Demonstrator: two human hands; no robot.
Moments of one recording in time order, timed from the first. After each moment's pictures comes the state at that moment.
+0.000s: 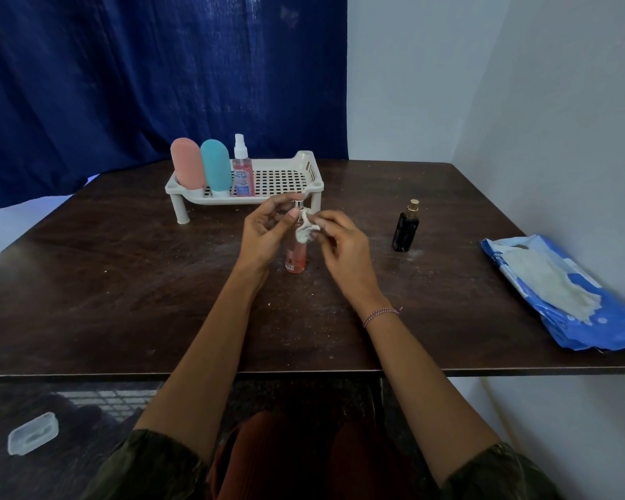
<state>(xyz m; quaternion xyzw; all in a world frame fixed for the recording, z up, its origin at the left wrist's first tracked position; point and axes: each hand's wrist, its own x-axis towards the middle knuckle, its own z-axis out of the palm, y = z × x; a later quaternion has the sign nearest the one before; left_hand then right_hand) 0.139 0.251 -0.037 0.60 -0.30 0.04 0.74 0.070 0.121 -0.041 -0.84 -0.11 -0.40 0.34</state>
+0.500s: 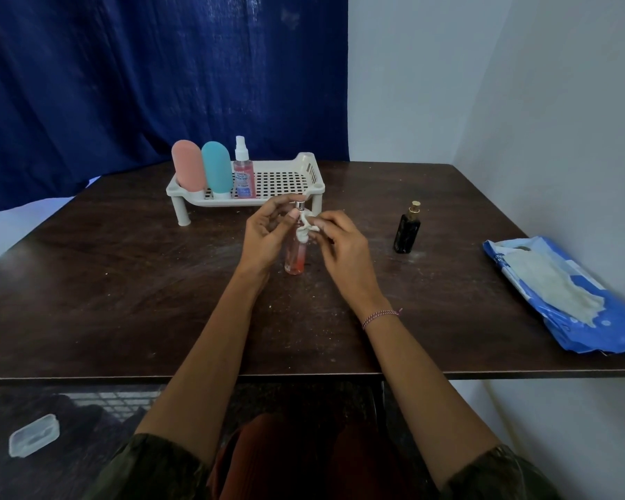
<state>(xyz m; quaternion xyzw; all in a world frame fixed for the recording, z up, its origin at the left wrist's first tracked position) 0.140 0.251 -0.037 0.60 -0.30 0.04 0.74 0.069 0.124 -0.039 -0.85 -0.11 -0.41 0.31</state>
